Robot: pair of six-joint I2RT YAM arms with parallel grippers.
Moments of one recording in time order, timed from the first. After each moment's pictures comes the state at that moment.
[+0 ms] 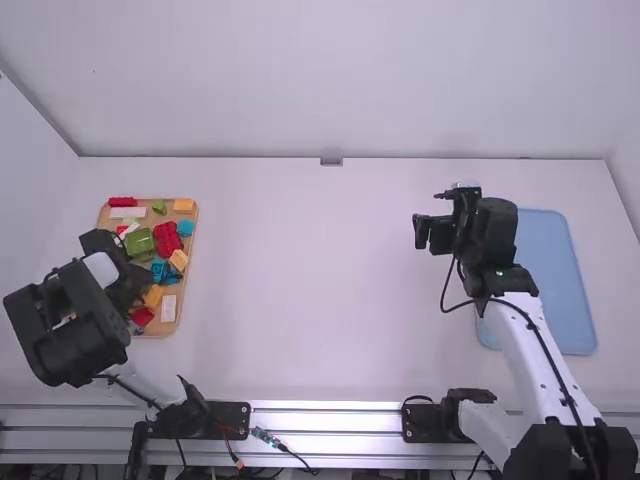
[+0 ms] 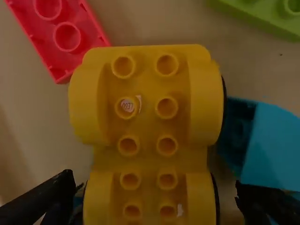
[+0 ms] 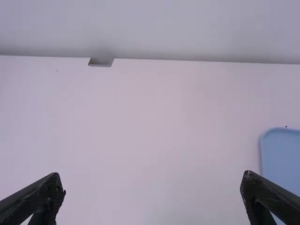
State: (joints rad) left arm 0.65 1.76 0.89 -0.43 -0.20 -0.63; right arm 0.02 1.17 0.78 -0.20 -0.22 -0.03
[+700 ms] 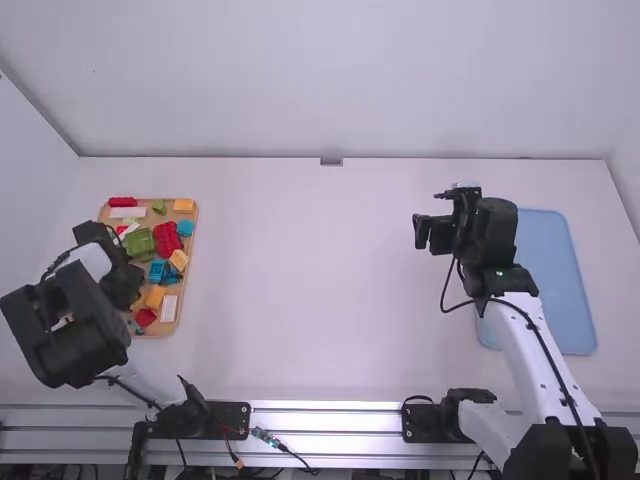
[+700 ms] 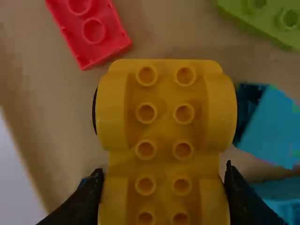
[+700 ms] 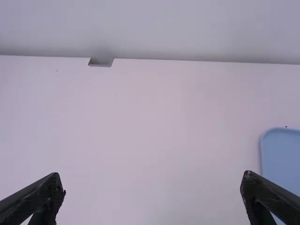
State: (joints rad) left arm 0.64 1.74 1.02 -0.66 -0.19 -0.73; right arm 0.02 1.17 0.78 -0.20 -0.22 -0.03
